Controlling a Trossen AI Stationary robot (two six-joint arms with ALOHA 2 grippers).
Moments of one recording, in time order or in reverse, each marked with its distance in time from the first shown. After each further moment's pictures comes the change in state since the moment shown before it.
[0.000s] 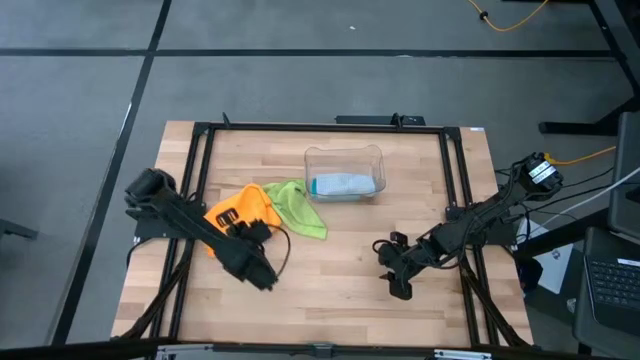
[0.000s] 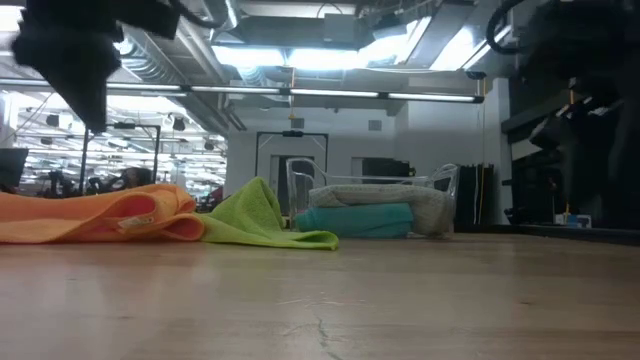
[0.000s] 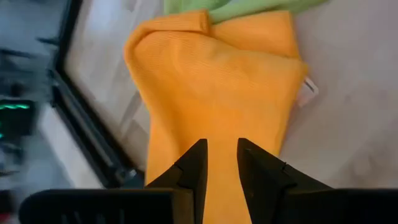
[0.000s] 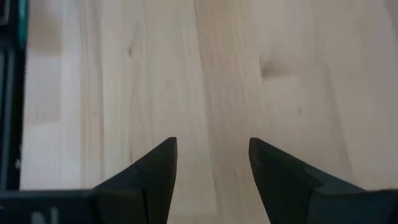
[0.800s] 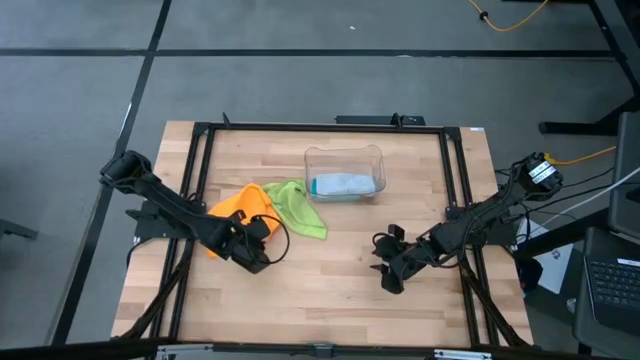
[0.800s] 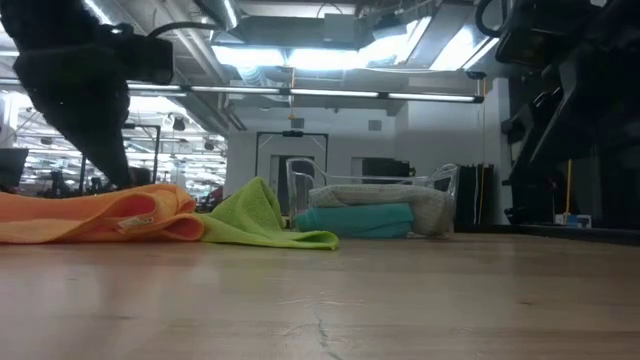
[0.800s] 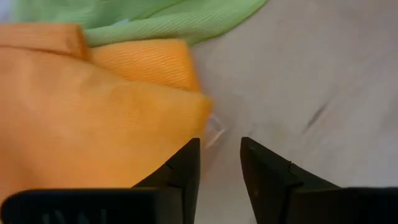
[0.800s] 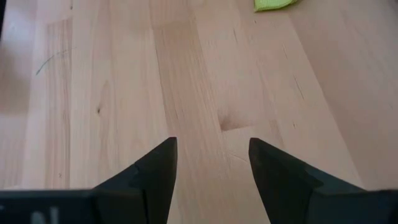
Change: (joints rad) left arm 0.054 -0.278 -0.450 0.773 0.029 0.215; right arm -0.002 0.000 0.000 0.053 0.194 -0.004
